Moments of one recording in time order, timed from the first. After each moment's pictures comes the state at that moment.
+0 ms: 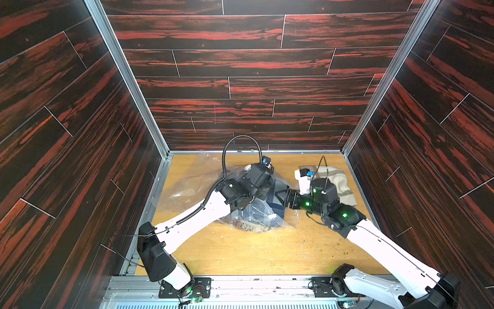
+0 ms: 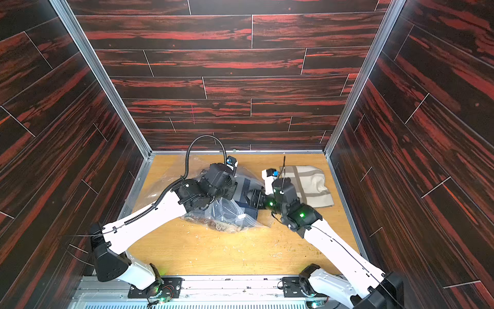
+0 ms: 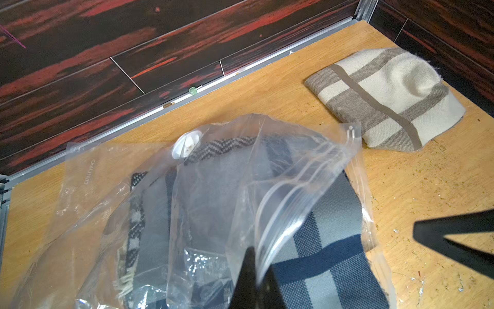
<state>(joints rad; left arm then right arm) -0.87 1.58 1.55 -0.70 -0.36 -0.21 0.63 1.05 0.88 -0.35 -0.19 0.64</state>
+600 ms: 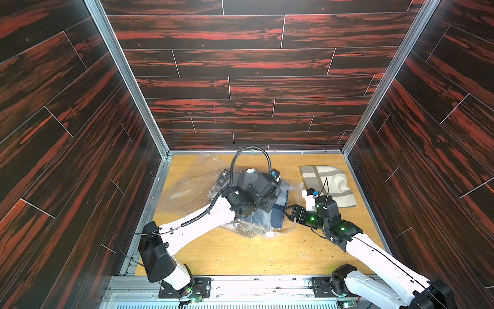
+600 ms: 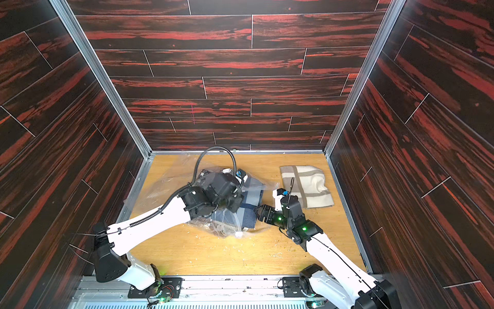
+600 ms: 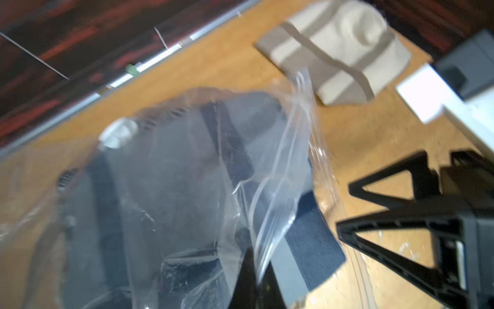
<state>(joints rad) -0.97 1.58 1.46 -0.70 -0.22 -0.20 0.50 0.96 0.55 -0.19 -0.33 0.75</state>
